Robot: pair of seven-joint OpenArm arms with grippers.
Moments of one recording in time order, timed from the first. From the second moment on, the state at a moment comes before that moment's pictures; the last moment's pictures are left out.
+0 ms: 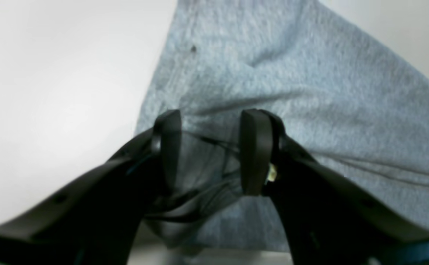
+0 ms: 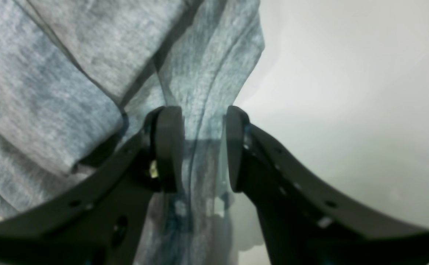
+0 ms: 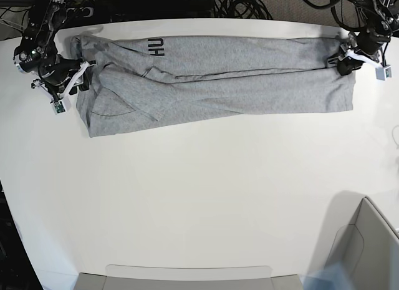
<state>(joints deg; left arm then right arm) 19.1 -14.1 -51.2 82.6 -42.1 -33.5 57.2 -13.7 14.4 27.5 100.8 20.5 37.6 -62.2</state>
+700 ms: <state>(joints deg) 16.9 -21.5 -45.1 82.2 -31.3 -33.5 55.3 -13.7 14.5 24.9 100.5 20.9 37.6 -62.2</state>
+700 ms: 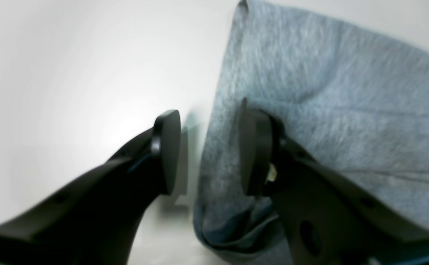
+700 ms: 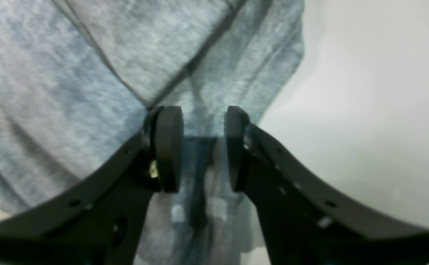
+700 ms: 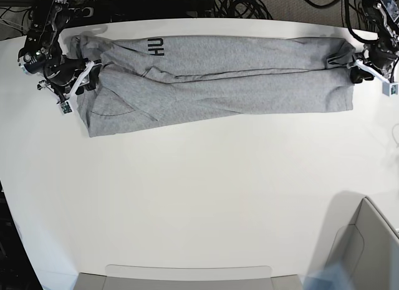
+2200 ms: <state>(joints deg) 23.4 -23.0 -32.6 68.5 -53.6 -35.4 48.3 -13.9 14.9 25.2 100.5 20.7 37.6 -62.3</state>
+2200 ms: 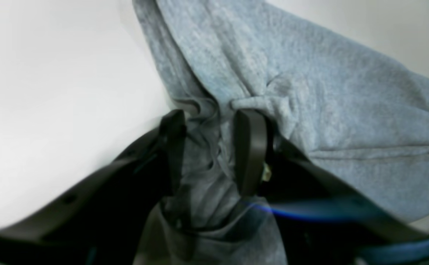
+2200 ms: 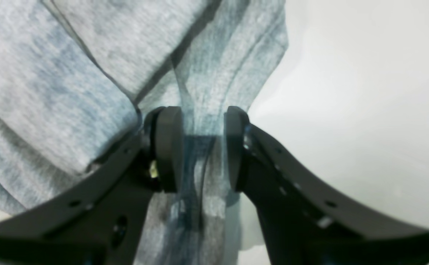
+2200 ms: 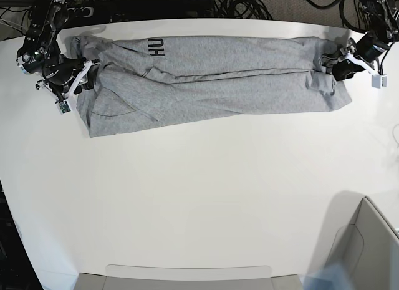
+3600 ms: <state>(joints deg) 25.0 -29.5 -43.2 78.0 -46.7 -33.7 54.0 -13.8 14.6 25.1 100.5 20.7 37.6 -62.3</state>
